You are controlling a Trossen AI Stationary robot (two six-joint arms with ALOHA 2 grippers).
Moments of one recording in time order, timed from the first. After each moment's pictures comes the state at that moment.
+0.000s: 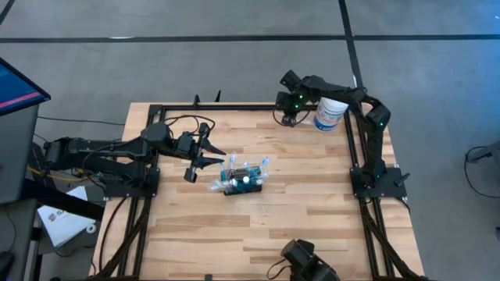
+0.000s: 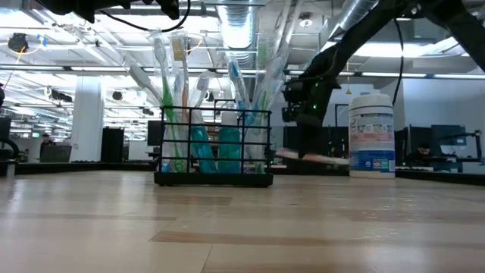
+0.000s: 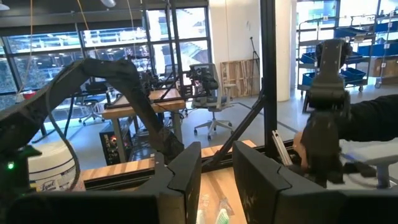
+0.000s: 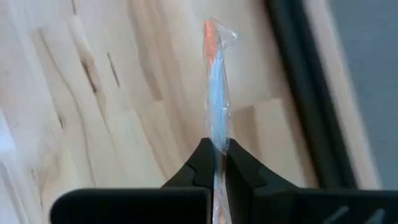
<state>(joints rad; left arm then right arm) 0.13 0.96 0.60 0.50 0.33 0.07 -0.79 2.00 1.49 -0.78 -0.19 -0.47</state>
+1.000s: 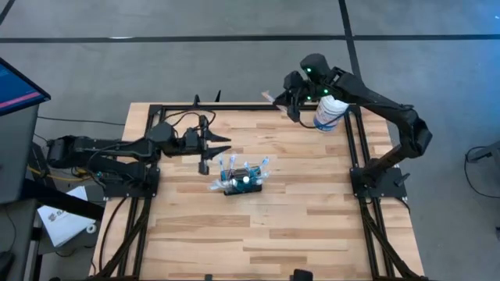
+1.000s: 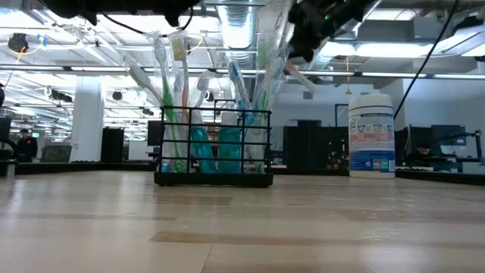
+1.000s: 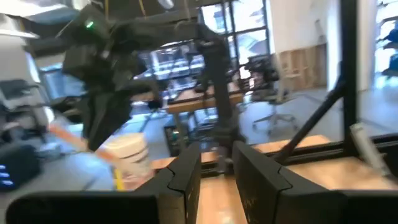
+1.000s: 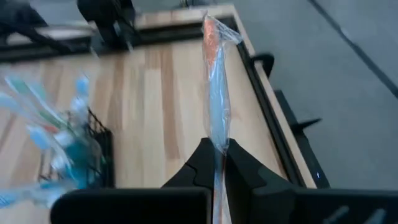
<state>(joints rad) 0.13 1.03 0.60 0.57 0.07 0.17 -0.64 1.52 1.49 -0.64 -0.42 -0.28</state>
